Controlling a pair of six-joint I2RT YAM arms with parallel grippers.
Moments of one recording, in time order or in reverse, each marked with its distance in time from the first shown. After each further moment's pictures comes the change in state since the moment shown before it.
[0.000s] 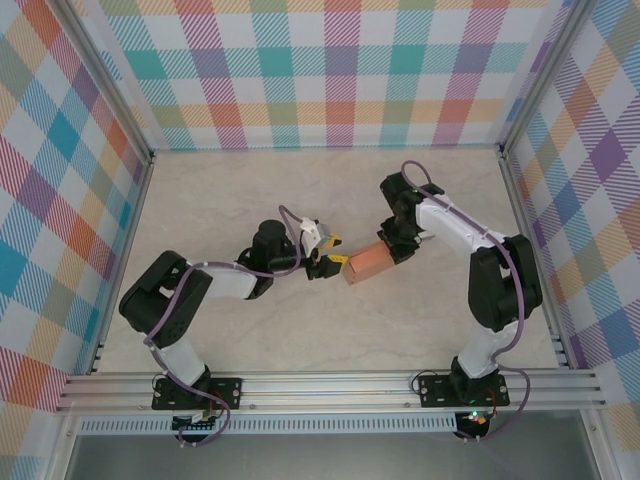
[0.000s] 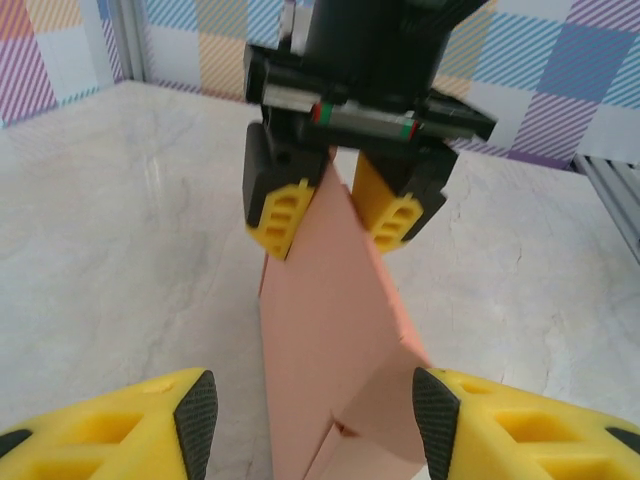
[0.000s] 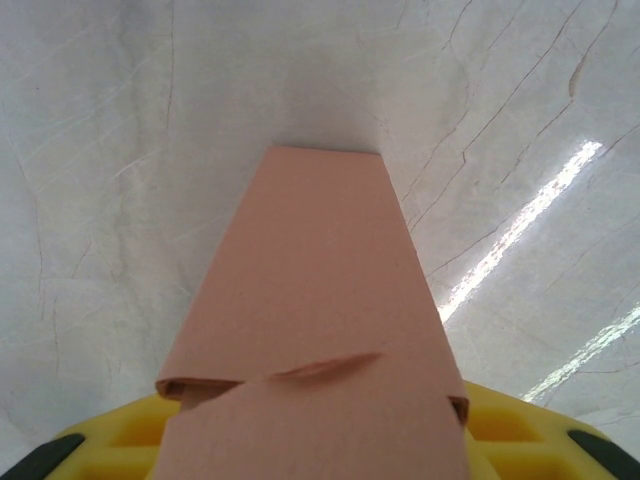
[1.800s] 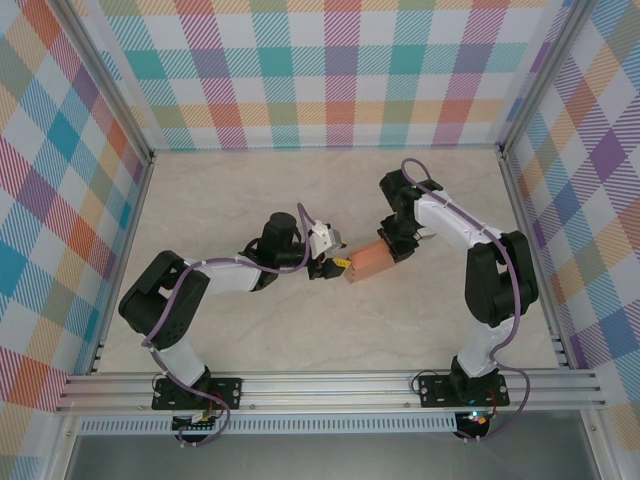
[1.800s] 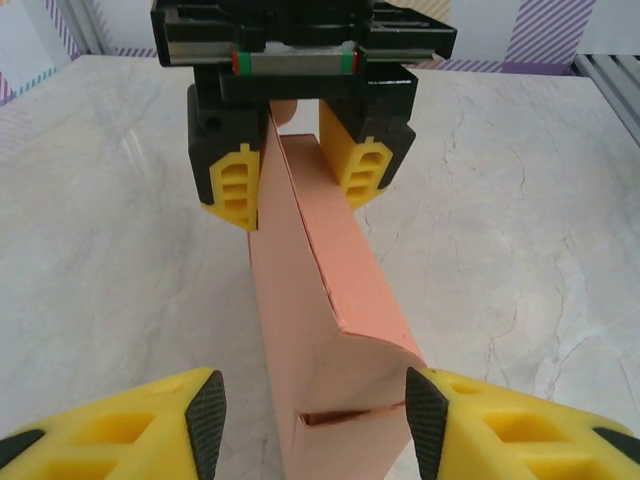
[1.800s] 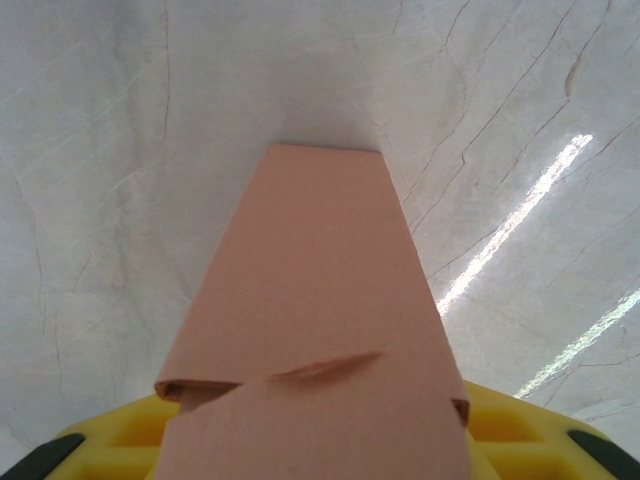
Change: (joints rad) left arm -0.033 -0.002 0.111 -0.291 -0.004 0.260; right arm -0.002 0.033 0.040 -0.032 -0.005 0.019
